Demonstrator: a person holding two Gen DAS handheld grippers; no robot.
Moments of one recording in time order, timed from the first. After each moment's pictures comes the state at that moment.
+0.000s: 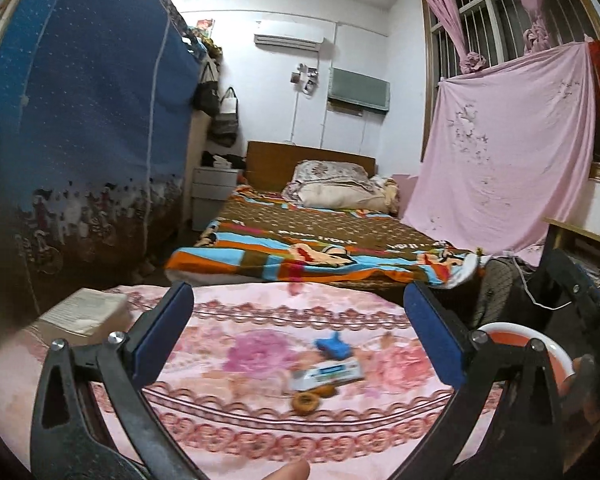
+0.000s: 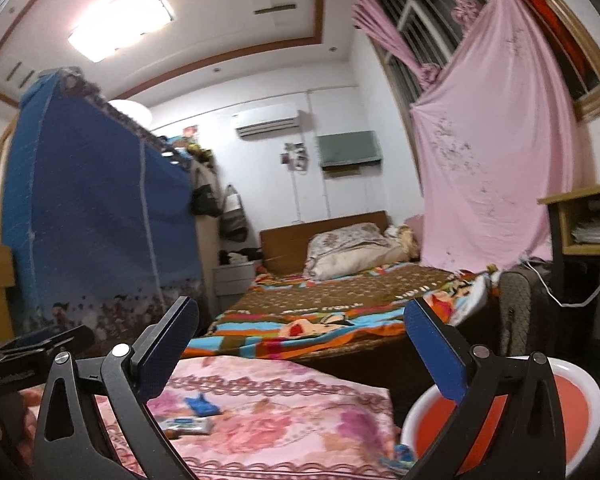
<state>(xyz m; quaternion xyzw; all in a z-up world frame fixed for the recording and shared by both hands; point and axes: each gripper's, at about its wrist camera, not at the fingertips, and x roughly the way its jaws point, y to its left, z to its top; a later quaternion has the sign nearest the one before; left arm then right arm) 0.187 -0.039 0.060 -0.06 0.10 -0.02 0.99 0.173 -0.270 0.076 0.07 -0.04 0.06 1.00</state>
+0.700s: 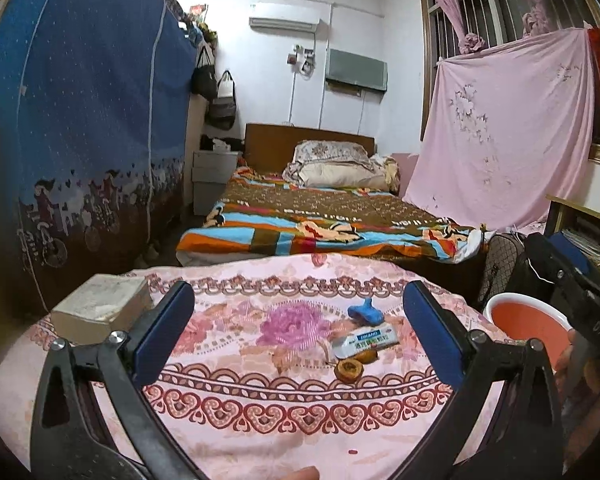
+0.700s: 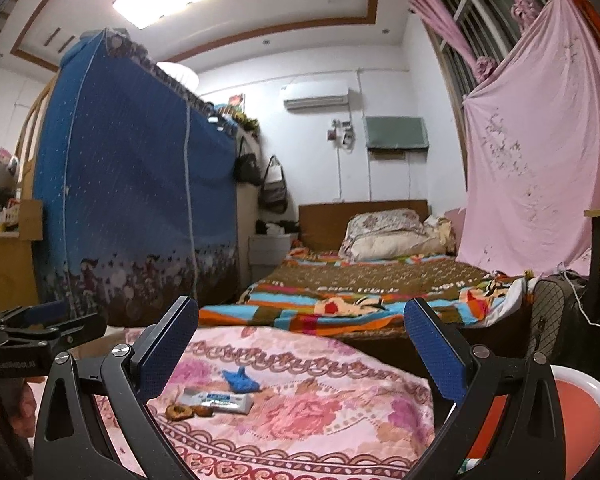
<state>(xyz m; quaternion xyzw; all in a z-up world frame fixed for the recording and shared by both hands) 0.187 -0.012 0.042 -0.05 0.14 -0.04 0.99 0.191 -0.228 0.064 0.02 0.01 0.13 0.99</state>
